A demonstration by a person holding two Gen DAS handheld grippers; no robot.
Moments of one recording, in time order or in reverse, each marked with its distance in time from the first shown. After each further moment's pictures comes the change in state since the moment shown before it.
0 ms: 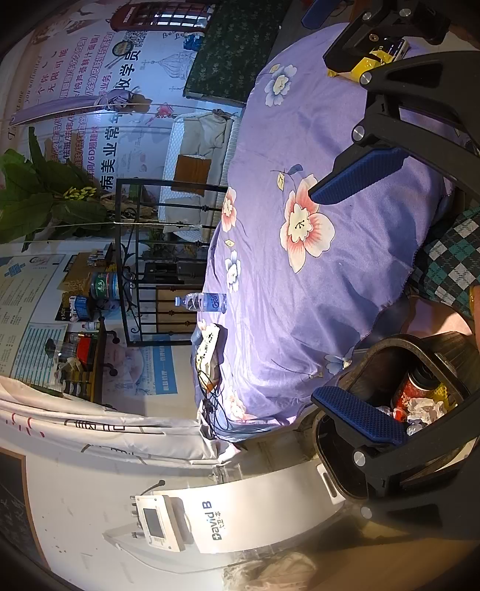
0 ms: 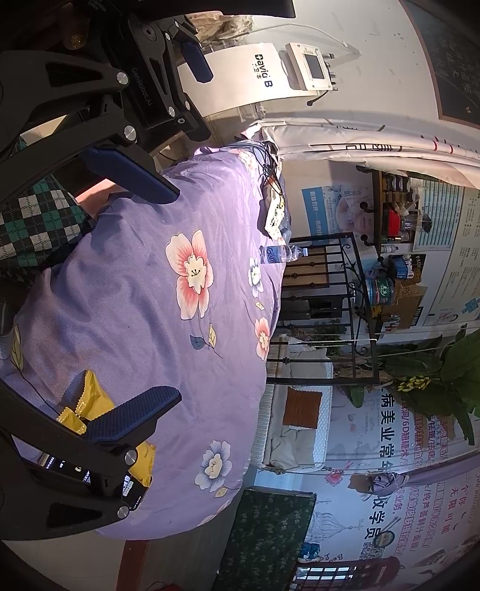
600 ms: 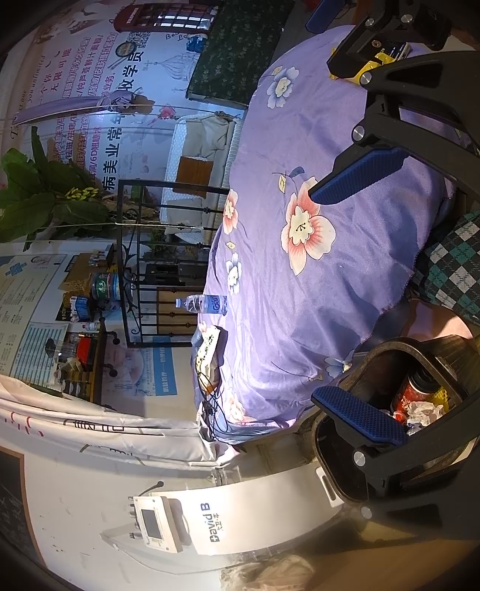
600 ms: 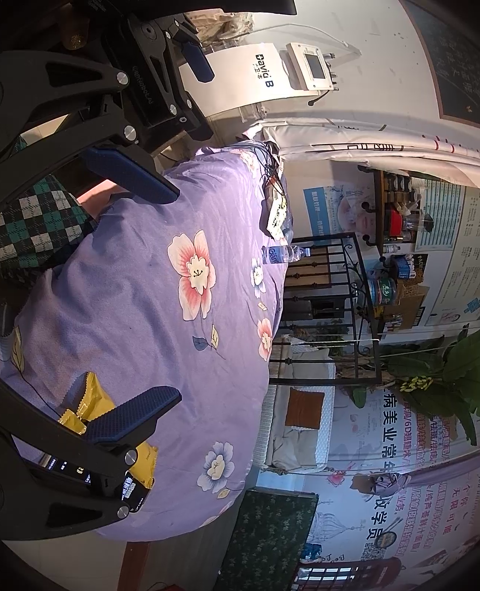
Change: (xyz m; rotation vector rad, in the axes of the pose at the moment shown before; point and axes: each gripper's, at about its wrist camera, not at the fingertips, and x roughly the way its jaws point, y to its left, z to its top) left arm 0.001 0.001 -0.003 -0.010 0.001 -0.007; right arm 0.003 0.001 -0.002 0.004 0.011 0.002
